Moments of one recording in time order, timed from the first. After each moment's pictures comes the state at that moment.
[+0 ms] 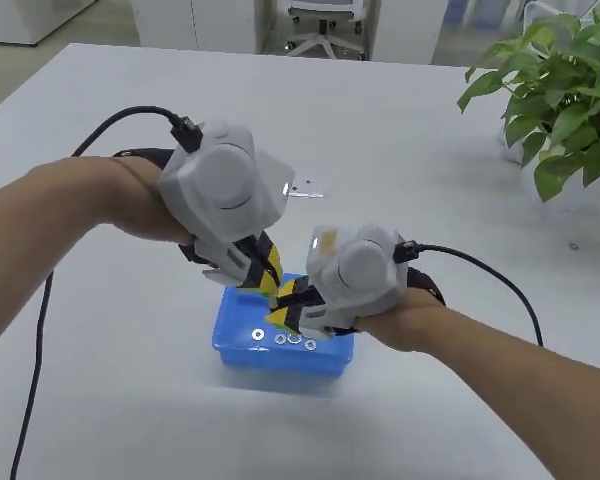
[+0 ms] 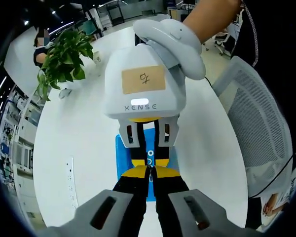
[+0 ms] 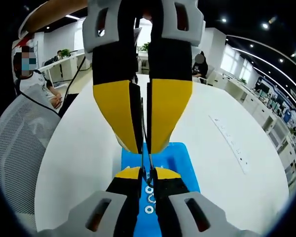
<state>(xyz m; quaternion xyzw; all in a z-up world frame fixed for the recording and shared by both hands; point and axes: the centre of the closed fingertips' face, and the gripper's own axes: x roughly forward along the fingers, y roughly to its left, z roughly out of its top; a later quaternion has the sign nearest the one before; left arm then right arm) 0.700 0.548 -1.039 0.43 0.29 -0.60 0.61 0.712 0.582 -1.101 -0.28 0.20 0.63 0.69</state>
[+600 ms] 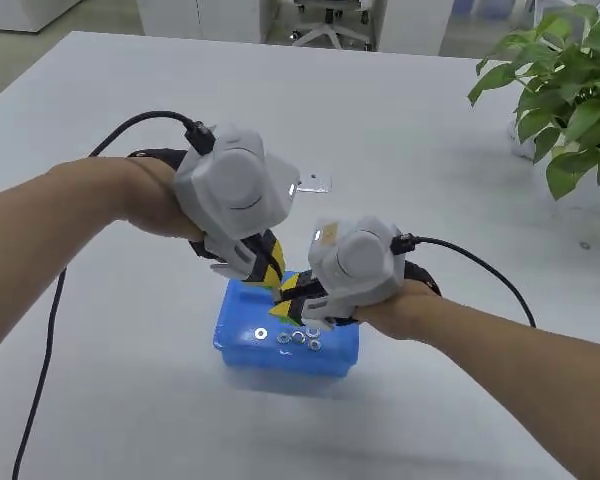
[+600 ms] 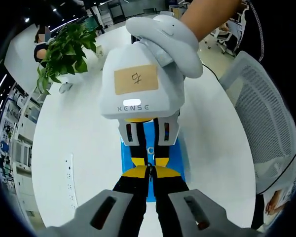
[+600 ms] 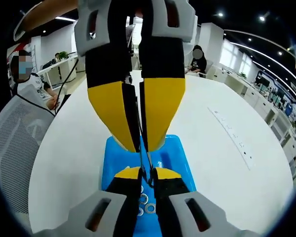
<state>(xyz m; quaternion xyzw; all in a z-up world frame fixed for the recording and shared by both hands) 0.723 0.553 -1.062 0.43 0.30 -0.60 0.61 0.734 0.585 -1.125 -0.27 0.23 0.63 0.69</state>
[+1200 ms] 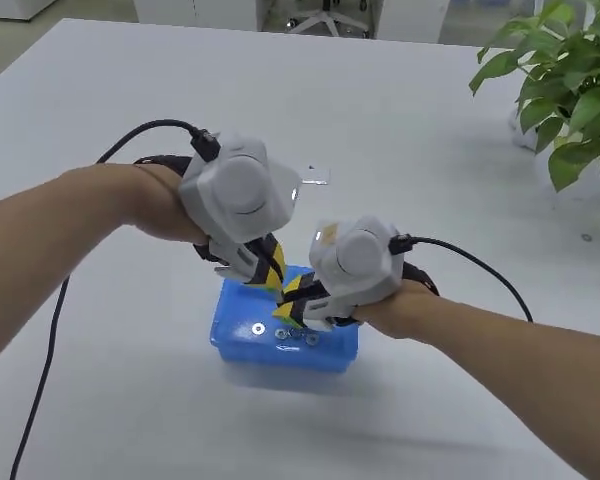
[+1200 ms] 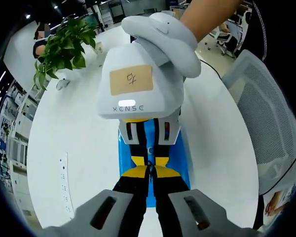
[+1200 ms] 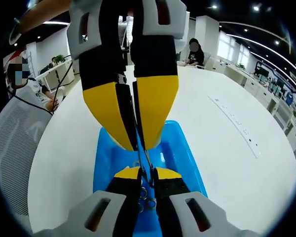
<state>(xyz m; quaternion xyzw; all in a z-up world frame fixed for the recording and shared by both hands) 0.727 0.550 -1.082 0.42 0.31 -0.60 0.60 0.737 0.578 -1.146 -0.25 0.26 0.63 0.69</state>
